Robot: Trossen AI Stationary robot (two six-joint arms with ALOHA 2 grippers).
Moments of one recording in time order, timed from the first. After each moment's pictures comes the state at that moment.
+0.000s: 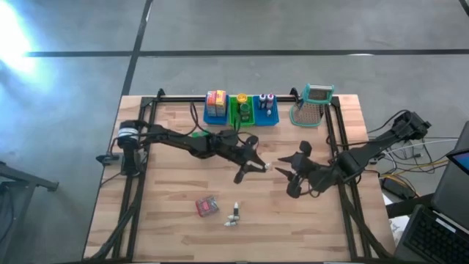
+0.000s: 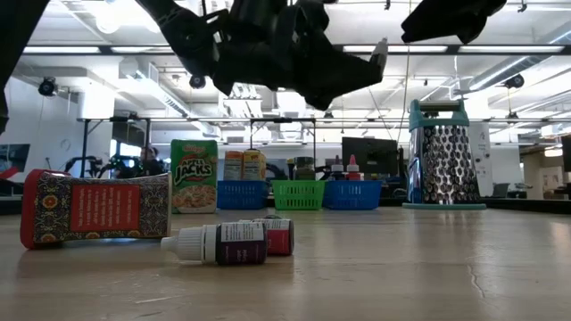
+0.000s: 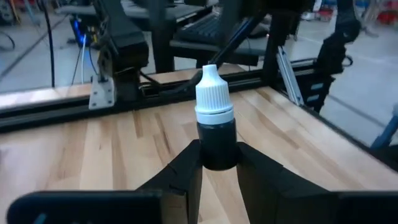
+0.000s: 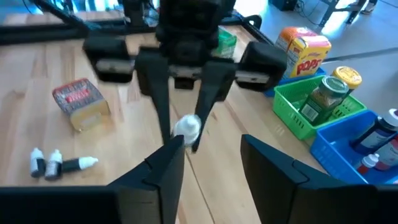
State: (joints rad) left arm 0.07 1.86 1.11 0.58 0.42 0.10; right arm 0.52 1.12 0.83 -0.38 0.78 0.47
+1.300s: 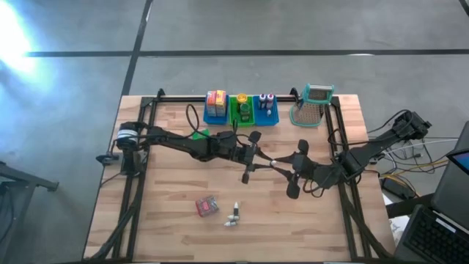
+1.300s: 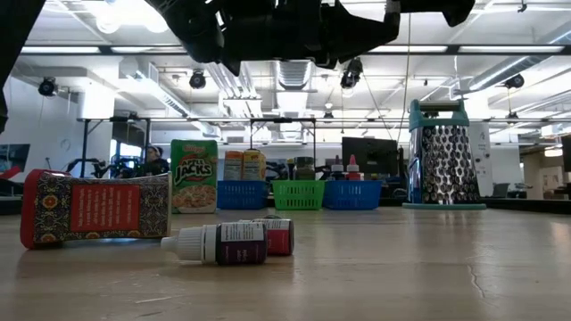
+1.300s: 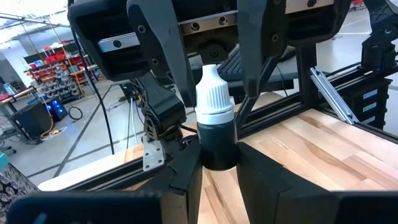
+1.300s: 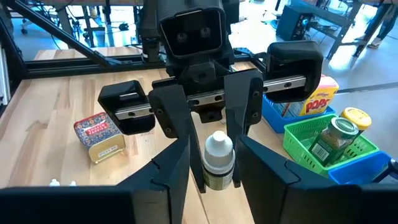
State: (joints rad) left arm 0.02 1.86 1.17 0.69 0.27 0.32; right arm 0.51 1.11 0.83 -0.19 0.78 0.32
